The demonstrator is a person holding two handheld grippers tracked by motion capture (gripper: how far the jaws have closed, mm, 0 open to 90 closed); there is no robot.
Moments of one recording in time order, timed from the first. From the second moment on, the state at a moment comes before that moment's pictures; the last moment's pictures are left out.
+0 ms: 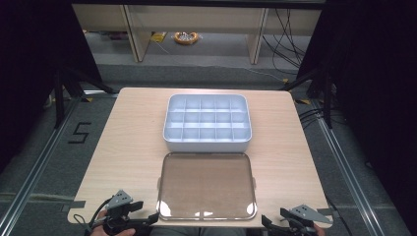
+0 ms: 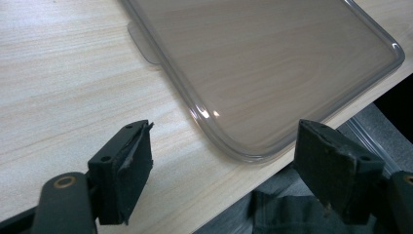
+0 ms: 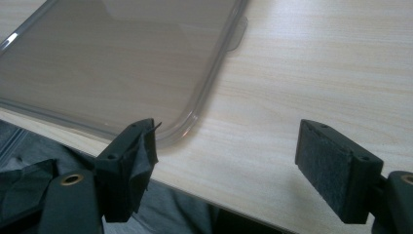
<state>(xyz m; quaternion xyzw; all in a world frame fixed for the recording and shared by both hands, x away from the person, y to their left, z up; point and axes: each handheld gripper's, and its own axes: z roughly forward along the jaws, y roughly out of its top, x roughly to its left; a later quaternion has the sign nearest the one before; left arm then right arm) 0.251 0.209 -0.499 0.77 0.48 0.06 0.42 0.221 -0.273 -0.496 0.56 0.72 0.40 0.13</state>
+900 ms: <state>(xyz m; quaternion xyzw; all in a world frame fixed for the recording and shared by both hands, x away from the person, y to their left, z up) 0.252 0.193 -0.502 0.76 0.47 0.03 0.44 0.238 -0.263 -0.499 0.56 0.69 0.46 0.06</state>
